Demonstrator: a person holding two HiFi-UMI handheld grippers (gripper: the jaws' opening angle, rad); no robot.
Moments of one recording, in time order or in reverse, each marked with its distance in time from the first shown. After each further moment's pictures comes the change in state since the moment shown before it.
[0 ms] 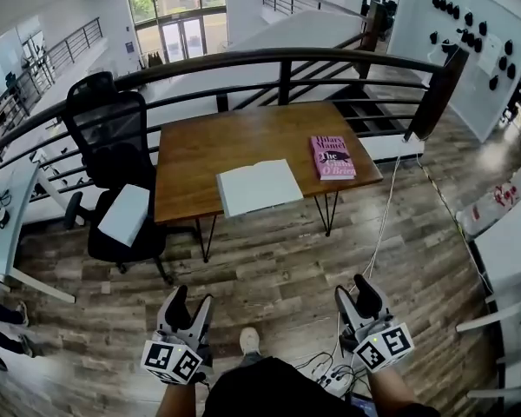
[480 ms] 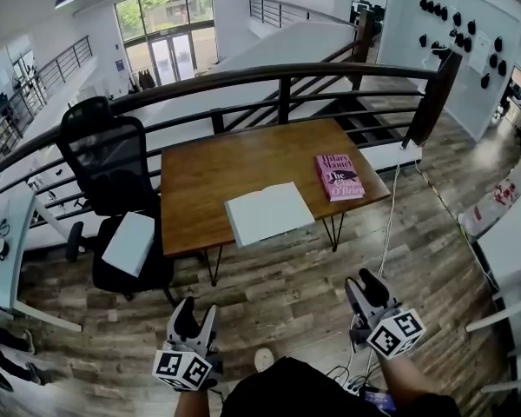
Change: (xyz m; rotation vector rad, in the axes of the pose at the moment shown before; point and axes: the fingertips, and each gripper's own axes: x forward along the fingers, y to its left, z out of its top) left arm 0.052 0.070 0.015 -0.053 -0.016 -0.011; right arm 0.089 -0.016 0.009 0.080 0.025 -0.038
